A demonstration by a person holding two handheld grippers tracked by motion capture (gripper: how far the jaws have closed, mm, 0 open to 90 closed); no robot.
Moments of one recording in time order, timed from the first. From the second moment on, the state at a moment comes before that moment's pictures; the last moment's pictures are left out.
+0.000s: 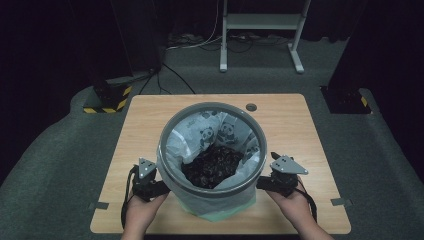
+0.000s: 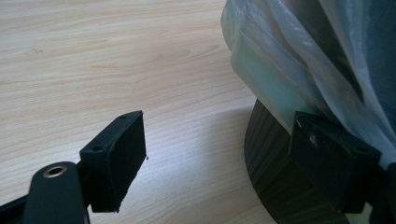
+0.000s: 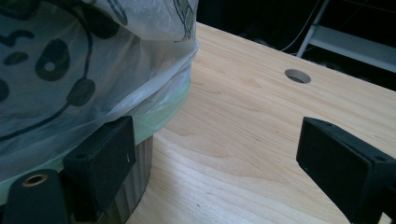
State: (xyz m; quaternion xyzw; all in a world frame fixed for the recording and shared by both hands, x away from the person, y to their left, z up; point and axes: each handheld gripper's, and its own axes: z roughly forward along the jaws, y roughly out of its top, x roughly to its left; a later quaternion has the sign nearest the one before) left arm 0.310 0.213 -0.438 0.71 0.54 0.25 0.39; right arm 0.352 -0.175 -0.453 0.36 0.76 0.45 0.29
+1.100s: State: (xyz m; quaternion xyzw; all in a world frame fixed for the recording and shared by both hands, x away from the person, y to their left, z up) left arm 0.363 0.125 -0.444 0.74 0.50 0.21 0.40; right arm 0.339 -0.250 -0.455 0.46 0.70 0.42 0.34
